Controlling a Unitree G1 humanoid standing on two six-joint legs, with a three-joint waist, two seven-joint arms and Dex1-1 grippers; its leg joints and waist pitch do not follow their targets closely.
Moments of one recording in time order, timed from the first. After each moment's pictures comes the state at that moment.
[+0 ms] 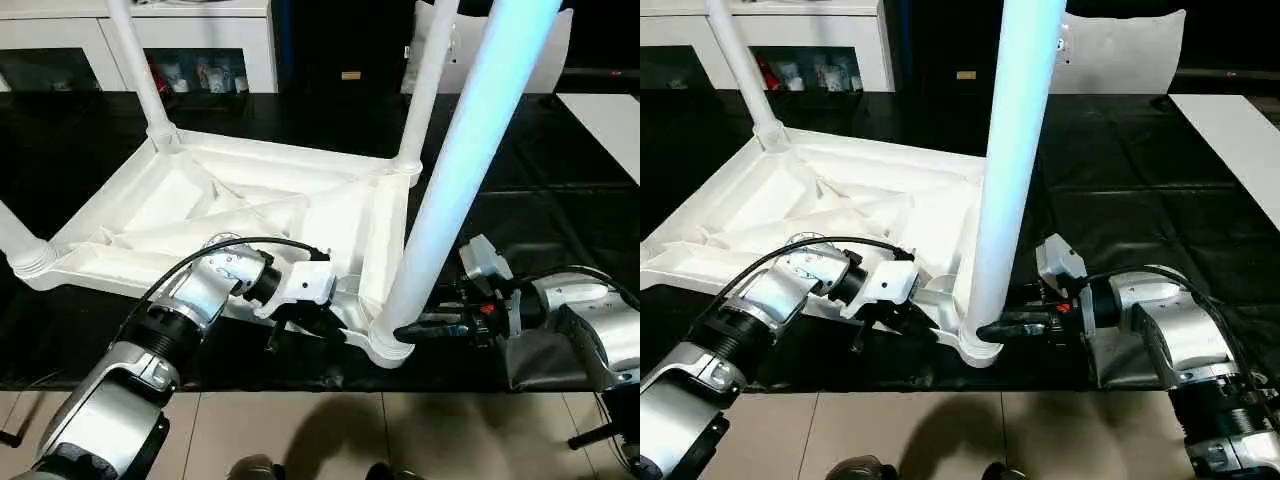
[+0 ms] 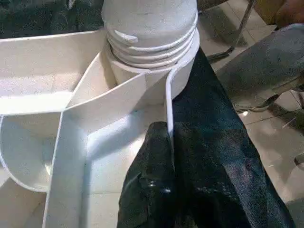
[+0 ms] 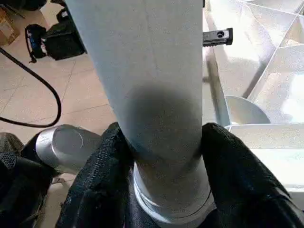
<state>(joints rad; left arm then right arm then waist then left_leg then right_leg) -0.71 0.32 -0.42 0.66 0.07 -0.16 -1.46 -0.37 -0.60 0.15 0.17 0.35 0.31 1.44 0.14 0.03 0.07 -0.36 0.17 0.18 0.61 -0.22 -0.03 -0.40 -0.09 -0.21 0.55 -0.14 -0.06</state>
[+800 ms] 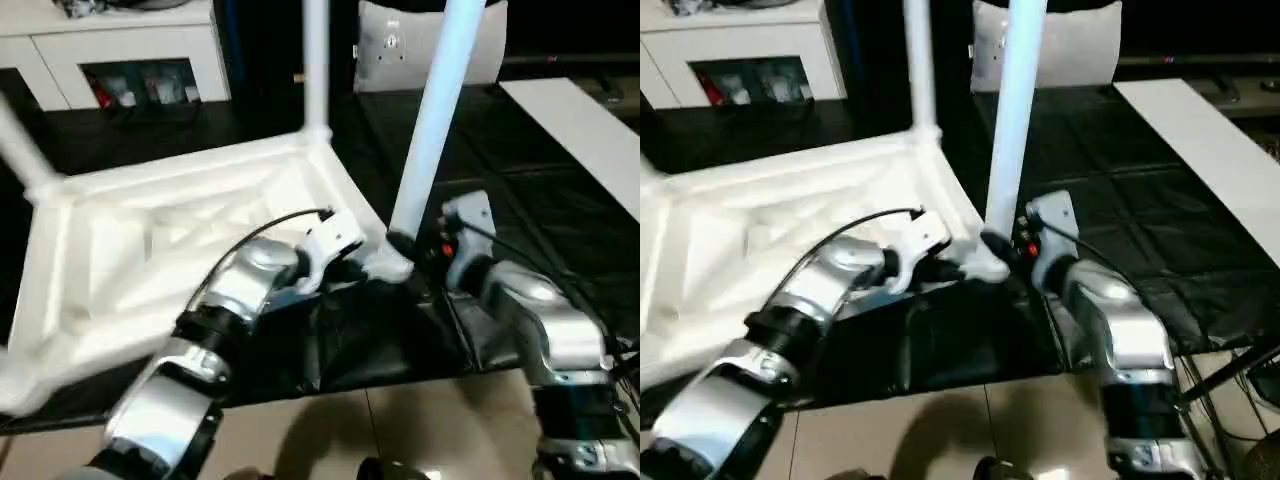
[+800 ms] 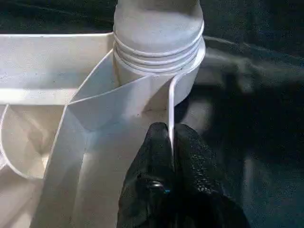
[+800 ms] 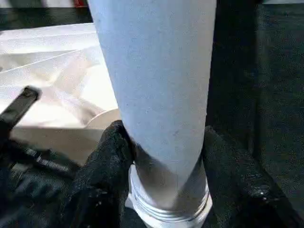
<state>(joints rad) -0.77 0.06 -0.26 0.74 0.12 0.25 -0.82 -0.39 -0.19 -0.05 0.07 0.16 0.58 0.46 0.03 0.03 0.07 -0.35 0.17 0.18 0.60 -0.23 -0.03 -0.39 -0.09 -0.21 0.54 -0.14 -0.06</state>
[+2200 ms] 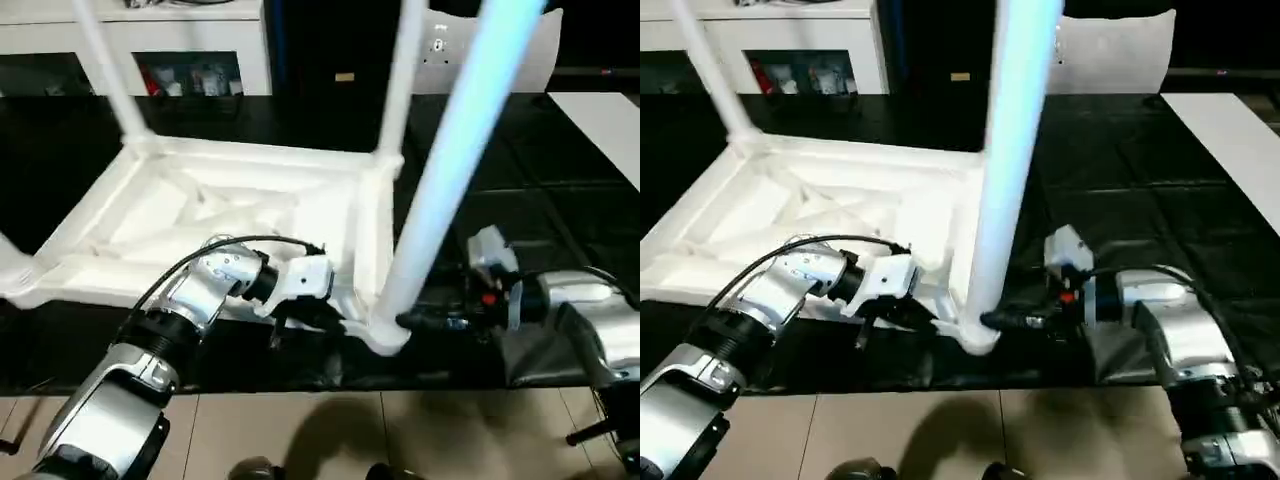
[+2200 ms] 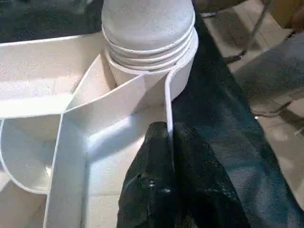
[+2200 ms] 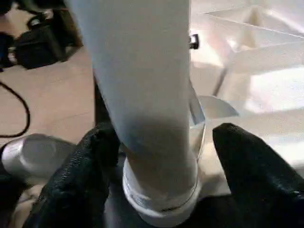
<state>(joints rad) -0.71 0.32 -0.41 0.68 0.07 -0.16 -1.42 -0.39 -0.57 0.10 0.25 0.32 0.24 1.40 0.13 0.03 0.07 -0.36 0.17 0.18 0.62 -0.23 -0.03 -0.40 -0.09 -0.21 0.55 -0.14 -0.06</state>
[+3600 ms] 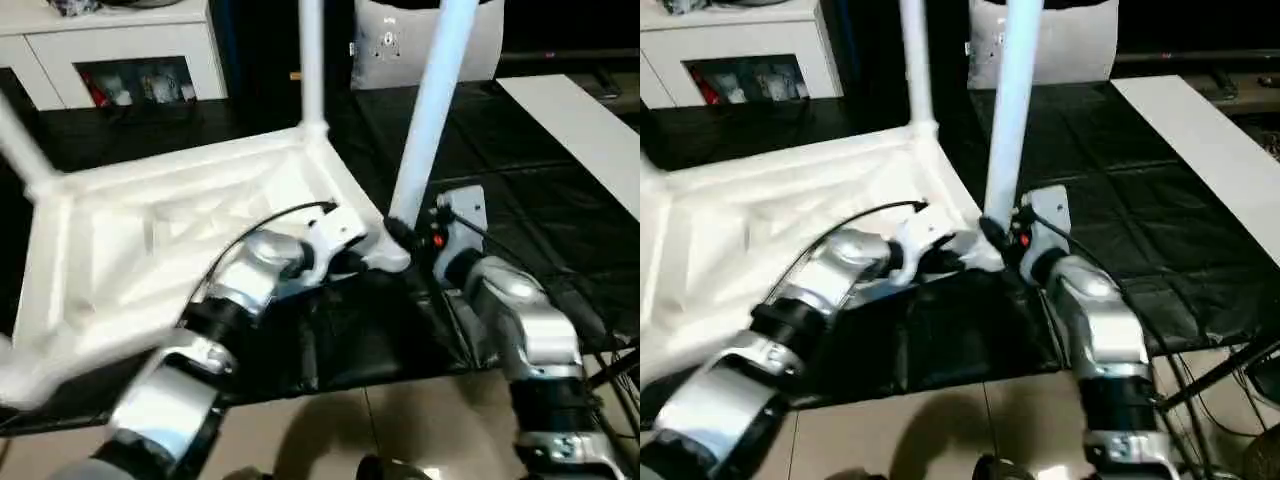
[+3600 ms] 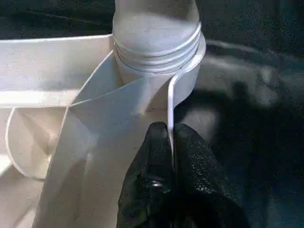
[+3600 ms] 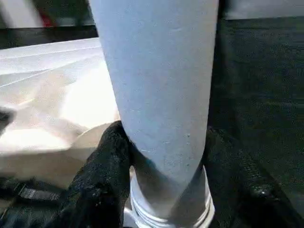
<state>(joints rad) -0.80 0.02 -0.26 0.78 0.15 0.24 -0.73 -0.42 -0.08 -0.07 0.14 0.10 0.48 0.31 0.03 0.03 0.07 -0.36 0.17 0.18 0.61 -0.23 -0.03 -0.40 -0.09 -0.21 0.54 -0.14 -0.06</state>
